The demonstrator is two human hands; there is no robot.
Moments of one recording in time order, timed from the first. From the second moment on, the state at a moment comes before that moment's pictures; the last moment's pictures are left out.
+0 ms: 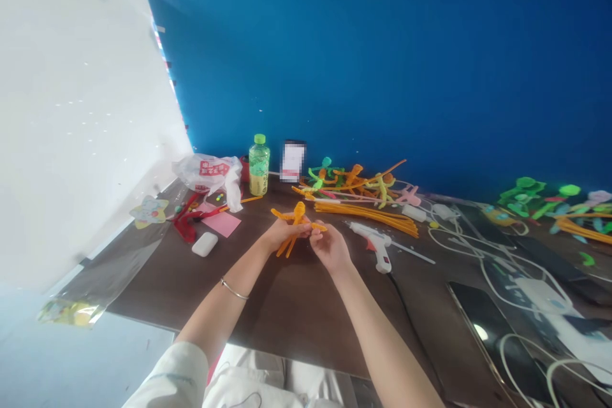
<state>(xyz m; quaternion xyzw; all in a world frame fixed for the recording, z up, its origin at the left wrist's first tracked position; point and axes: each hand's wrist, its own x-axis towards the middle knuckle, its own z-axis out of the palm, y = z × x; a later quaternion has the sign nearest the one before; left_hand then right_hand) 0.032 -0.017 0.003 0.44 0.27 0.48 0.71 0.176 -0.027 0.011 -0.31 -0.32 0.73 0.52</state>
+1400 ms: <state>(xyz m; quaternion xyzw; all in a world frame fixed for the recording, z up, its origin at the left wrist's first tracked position) 0.035 -0.018 0.004 0.47 0.28 0.46 0.70 0.187 -0.028 0.023 -0.36 -0.36 0.71 0.48</state>
